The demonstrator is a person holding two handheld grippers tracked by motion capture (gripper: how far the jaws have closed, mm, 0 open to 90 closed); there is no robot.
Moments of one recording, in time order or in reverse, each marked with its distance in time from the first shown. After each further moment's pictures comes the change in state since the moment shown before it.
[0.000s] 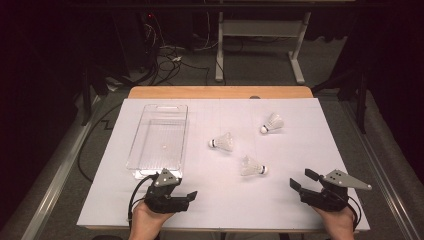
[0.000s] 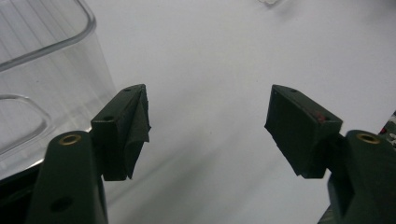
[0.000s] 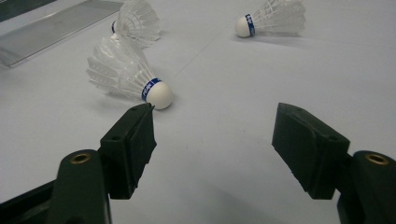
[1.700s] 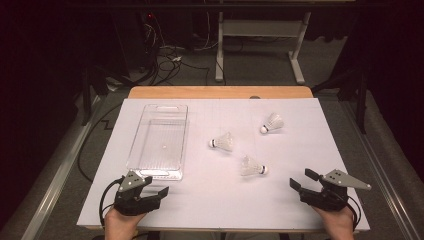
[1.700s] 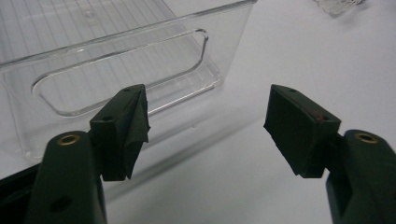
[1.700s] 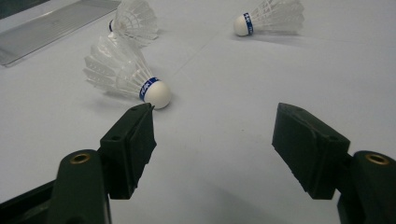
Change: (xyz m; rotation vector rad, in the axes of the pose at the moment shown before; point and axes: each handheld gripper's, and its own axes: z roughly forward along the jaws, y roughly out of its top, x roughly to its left) left arm 0.043 -0.037 -0.041 -0.093 0.123 -0.078; right arm 0.000 0.000 0.001 0.006 -0.007 0.003
